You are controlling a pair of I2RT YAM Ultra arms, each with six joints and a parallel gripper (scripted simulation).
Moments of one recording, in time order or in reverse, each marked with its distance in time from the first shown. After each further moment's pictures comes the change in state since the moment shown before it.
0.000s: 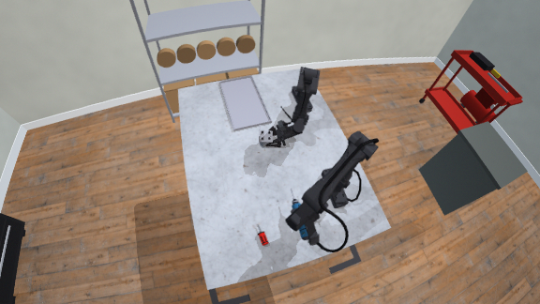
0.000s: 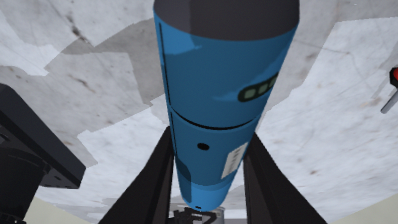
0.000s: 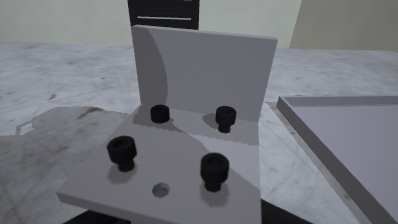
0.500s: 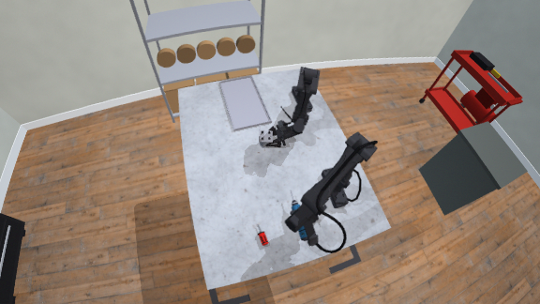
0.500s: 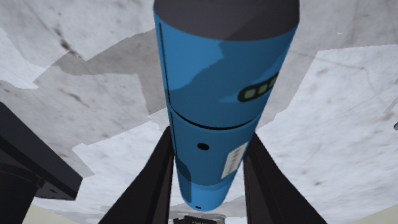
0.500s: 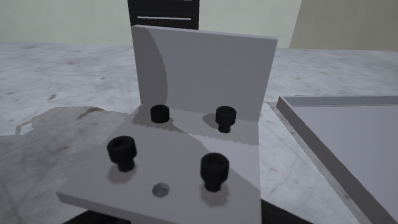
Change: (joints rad) left arm 0.000 0.027 -0.055 0.080 0.000 0.000; right arm 0.000 0.000 0.000 0.000 0.000 0.000
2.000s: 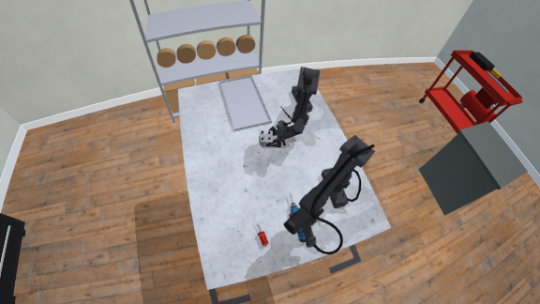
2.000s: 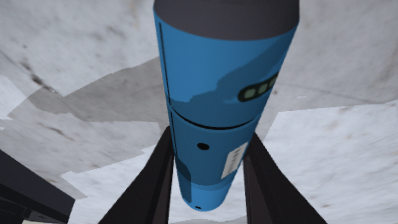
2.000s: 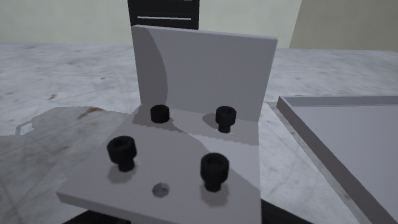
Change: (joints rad) left arm 0.000 0.071 -0.087 0.154 0.002 0.000; right arm 0.000 0.000 0.000 0.000 0.000 0.000
